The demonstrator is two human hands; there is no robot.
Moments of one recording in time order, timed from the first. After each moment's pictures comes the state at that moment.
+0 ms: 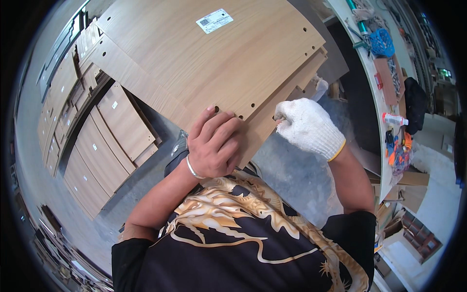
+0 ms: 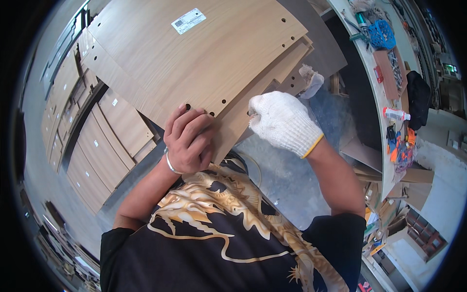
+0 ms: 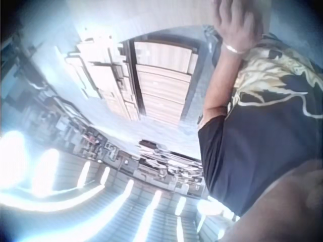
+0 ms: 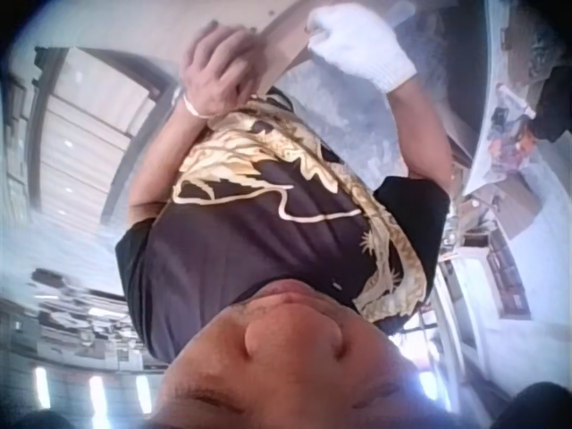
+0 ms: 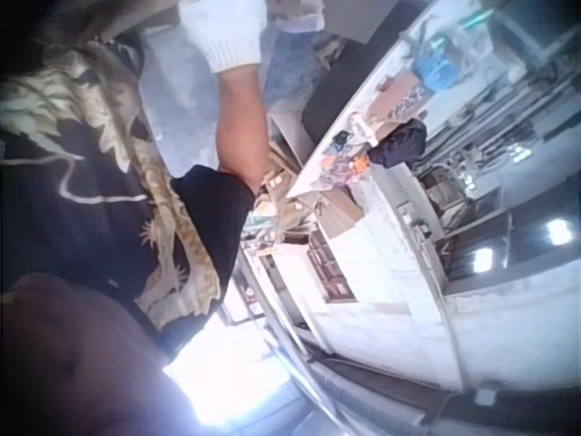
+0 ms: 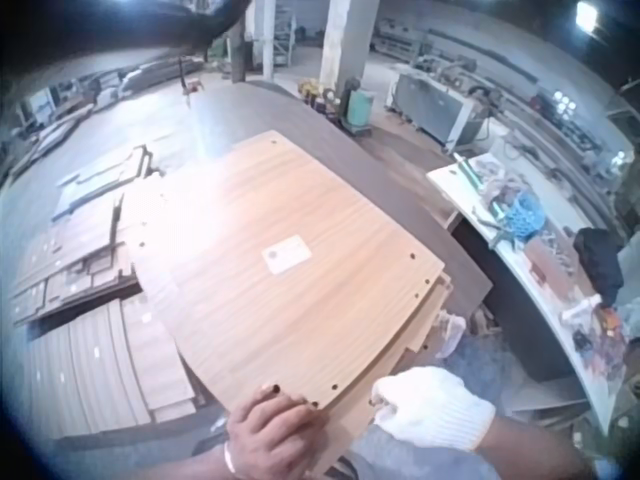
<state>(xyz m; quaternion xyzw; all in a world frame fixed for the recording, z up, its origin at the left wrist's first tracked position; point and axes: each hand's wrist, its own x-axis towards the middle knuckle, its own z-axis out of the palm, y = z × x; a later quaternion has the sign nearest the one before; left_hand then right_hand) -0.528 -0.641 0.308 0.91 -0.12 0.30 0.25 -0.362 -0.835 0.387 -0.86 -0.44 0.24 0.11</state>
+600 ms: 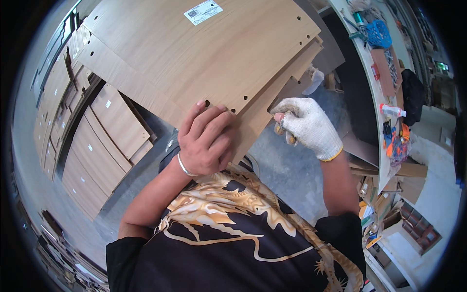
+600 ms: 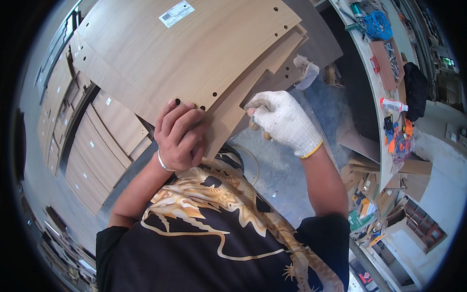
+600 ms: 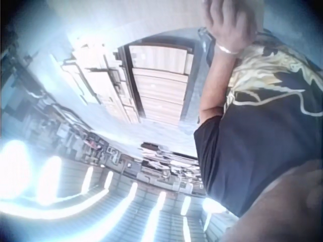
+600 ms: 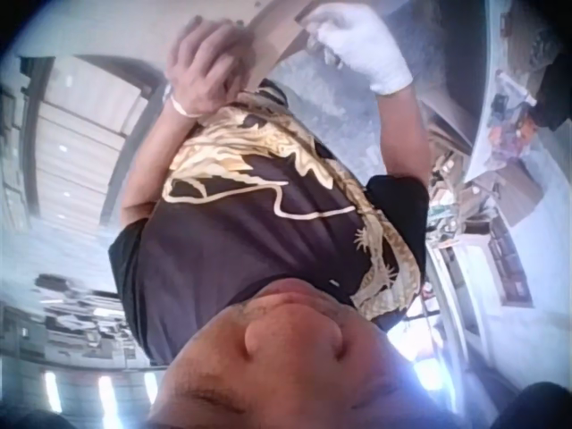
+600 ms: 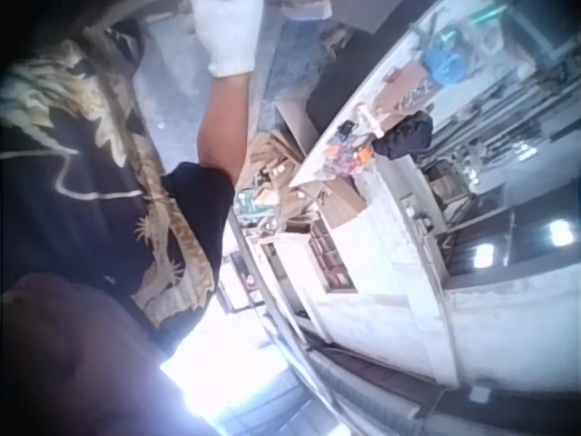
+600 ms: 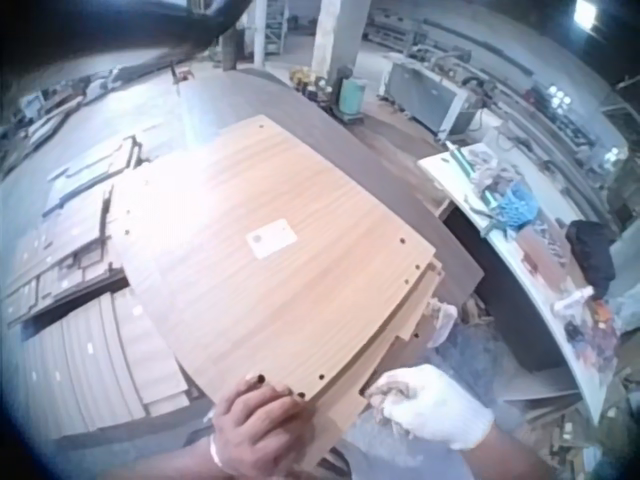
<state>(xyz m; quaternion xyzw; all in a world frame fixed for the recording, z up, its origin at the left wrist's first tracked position) -0.527 -0.638 0.307 0.91 -0.13 0.31 0.25 -0.376 -0.853 0.385 -0.78 -0.07 0.45 0.43</state>
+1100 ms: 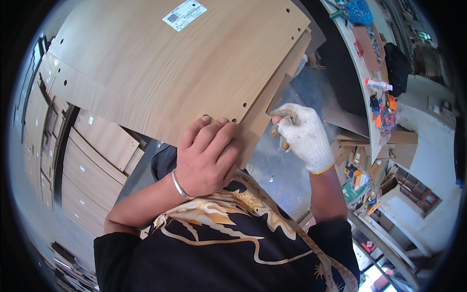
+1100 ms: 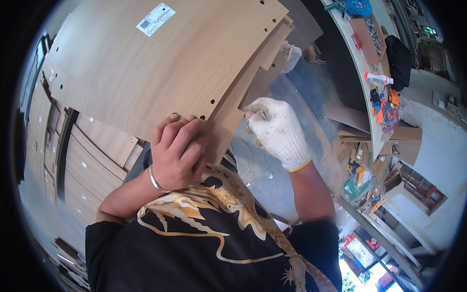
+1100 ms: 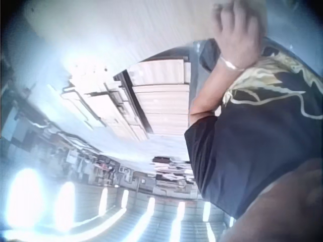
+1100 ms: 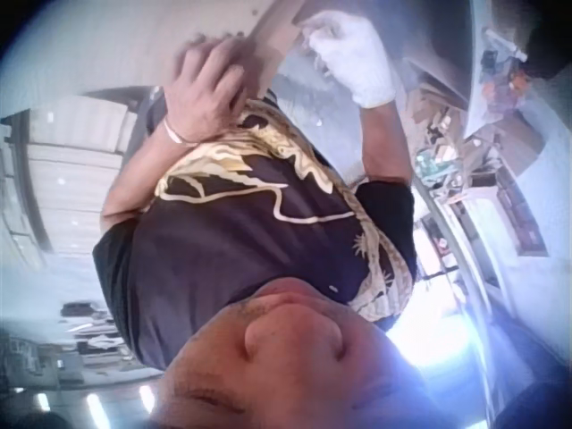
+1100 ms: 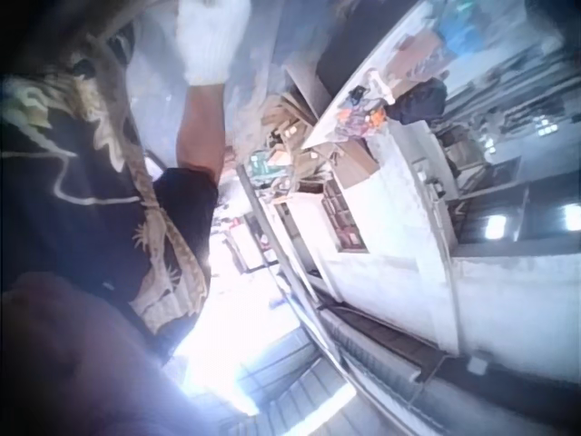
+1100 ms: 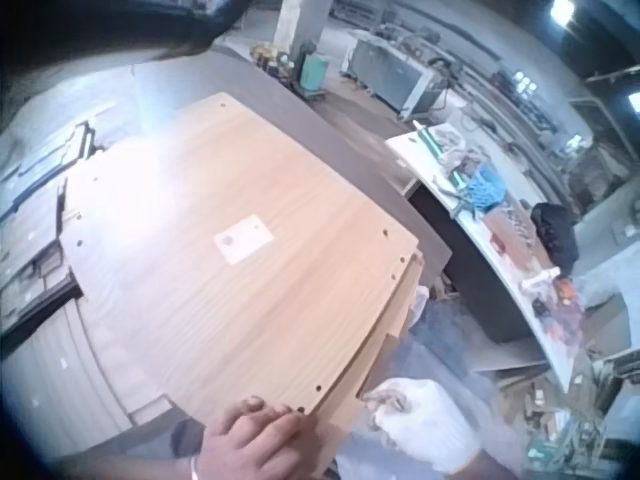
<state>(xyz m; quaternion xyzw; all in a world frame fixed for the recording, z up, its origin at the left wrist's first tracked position) -0.517 -0.626 0.339 0.91 -0.18 0.19 0.33 -0.411 -0.838 0.398 -0.83 0.11 0.36 0.42</state>
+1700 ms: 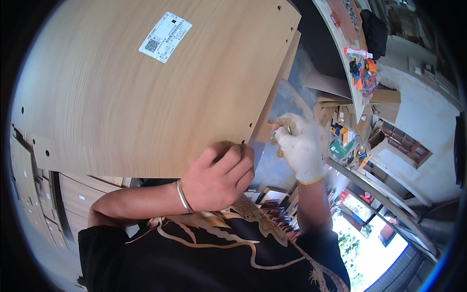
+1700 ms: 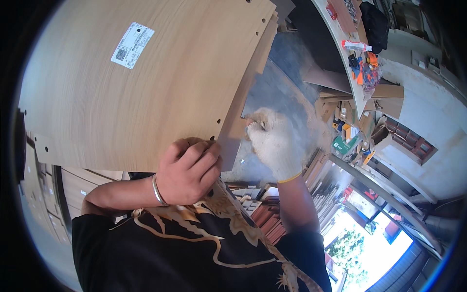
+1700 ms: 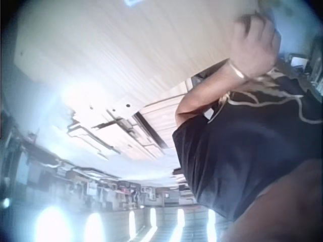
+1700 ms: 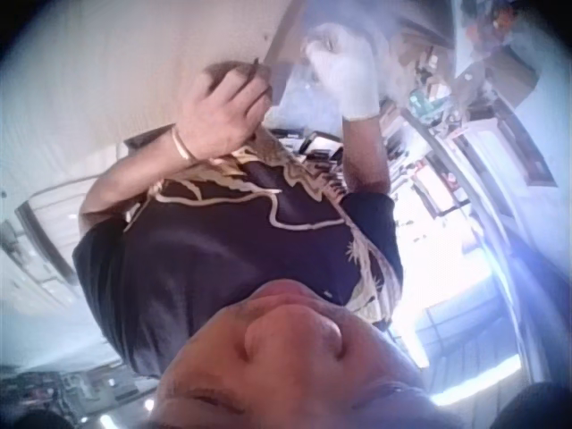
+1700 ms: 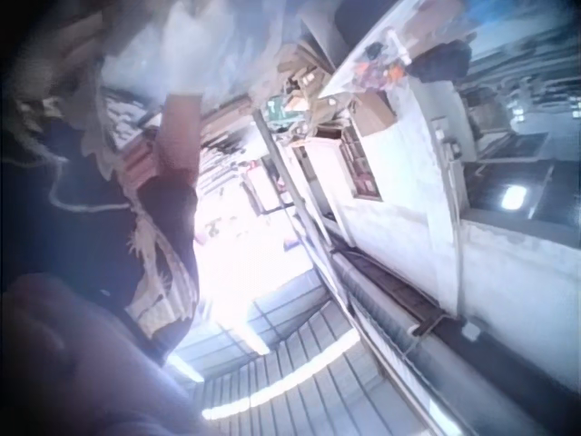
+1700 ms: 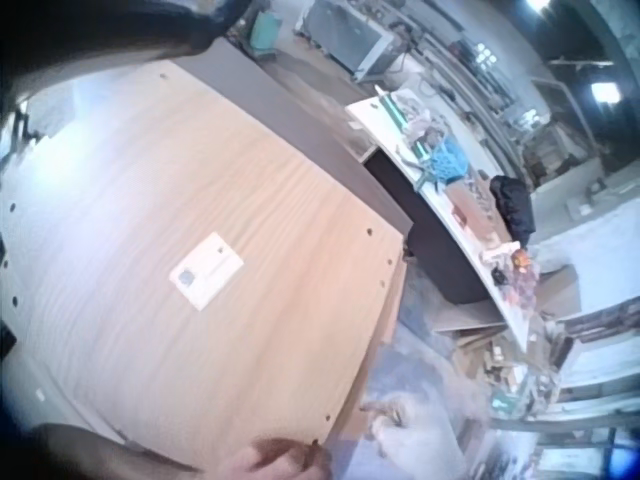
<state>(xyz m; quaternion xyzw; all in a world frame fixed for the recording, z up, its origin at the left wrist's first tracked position) -0.482 -0.584 0.336 0.84 -0.37 0.12 0.38 -0.437 -0.797 0.403 -0.85 0.27 0.25 0.37</state>
